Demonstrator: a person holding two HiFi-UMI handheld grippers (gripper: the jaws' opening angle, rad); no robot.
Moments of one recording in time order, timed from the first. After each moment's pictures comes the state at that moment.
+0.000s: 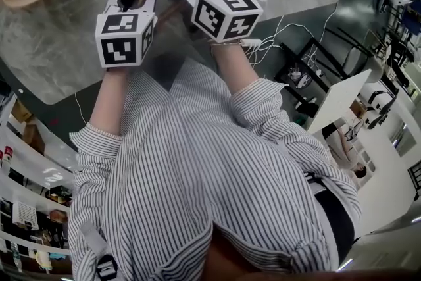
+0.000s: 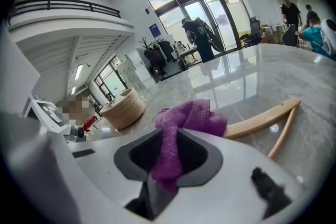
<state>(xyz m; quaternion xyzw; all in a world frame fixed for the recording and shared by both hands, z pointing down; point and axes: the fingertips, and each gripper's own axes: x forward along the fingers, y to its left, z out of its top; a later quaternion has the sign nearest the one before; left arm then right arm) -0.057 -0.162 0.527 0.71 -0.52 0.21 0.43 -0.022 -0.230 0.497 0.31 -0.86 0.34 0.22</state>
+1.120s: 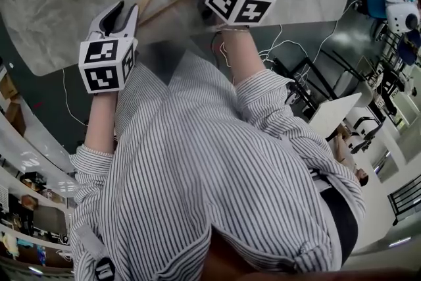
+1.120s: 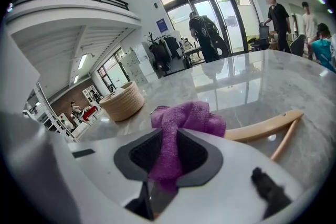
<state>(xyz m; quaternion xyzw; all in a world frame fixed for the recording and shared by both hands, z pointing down) -0.093 -0.054 0.510 0.64 -0.59 0.21 0.44 -0.019 -0.231 0.500 0.30 -0.87 0.30 0.25</state>
